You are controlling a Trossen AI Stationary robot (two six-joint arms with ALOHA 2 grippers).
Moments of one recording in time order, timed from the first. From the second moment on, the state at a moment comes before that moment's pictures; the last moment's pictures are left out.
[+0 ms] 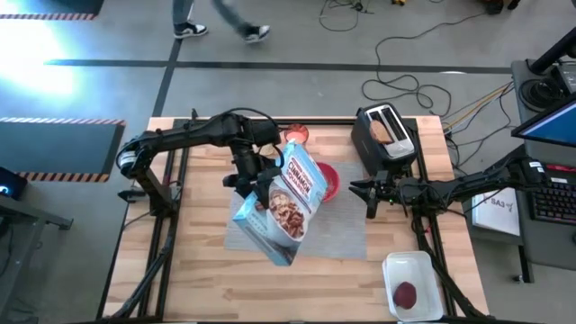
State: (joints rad) left arm 0.24 1.70 1.67 -1.29 1.09 -0.90; right arm 0.07 0.74 0.01 0.53 0.34 0.34
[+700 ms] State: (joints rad) left arm 0.24 1.70 1.67 -1.30 1.11 -0.94; right arm 0.07 0.74 0.01 0.53 0.34 0.34
